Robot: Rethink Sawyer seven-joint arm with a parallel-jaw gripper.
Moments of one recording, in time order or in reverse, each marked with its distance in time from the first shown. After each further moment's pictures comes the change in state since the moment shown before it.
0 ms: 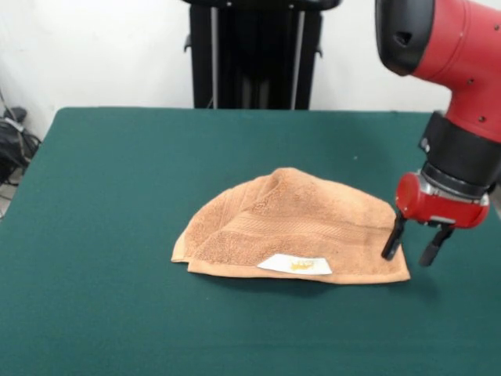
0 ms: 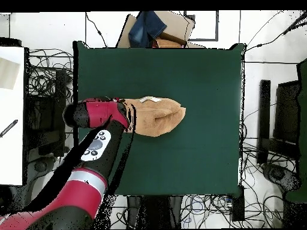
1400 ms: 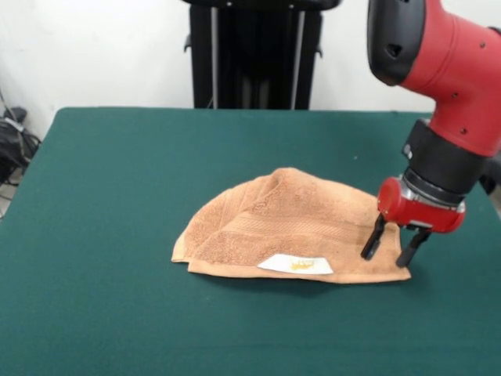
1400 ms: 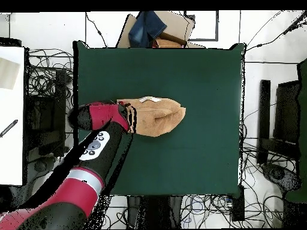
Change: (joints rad) arm 0.028 0.061 -0.052 -0.005 0.011 0.000 0.000
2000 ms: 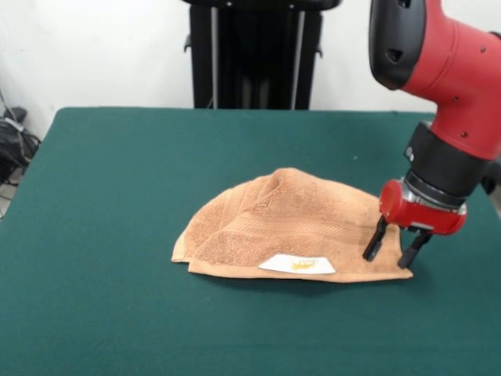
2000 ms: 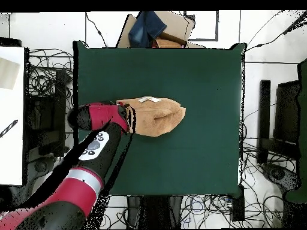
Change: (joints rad) arm 0.006 0.011 -0.005 0.000 0.030 0.000 0.000
